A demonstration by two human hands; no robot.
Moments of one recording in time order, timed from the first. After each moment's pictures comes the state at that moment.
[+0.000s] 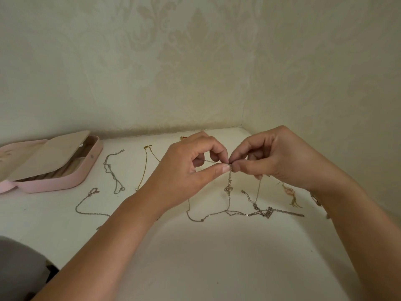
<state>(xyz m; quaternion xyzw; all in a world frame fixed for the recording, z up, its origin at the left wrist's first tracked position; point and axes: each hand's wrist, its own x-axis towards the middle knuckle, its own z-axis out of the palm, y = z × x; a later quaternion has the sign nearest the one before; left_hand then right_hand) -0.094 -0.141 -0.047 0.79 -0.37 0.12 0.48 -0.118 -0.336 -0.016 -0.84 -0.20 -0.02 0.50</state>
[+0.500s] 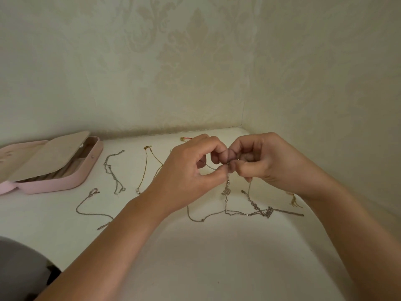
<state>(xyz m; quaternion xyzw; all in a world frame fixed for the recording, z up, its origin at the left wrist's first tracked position) -0.097 -0.147 -0.049 0.80 -0.36 0.15 0.46 -0.111 -0.328 -0.028 -0.83 -0.21 0.00 0.52</state>
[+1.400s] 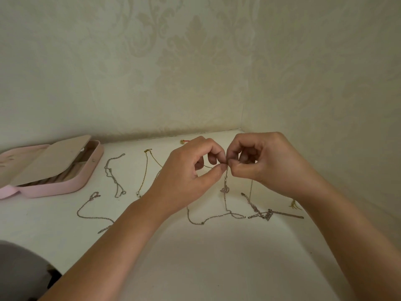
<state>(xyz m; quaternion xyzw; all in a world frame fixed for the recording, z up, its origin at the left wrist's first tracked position) -0.092 -0.146 -0.052 0.80 -0.34 0.15 0.46 -0.116 -0.323 -0.026 -0.88 -0.20 -0.14 0.42</state>
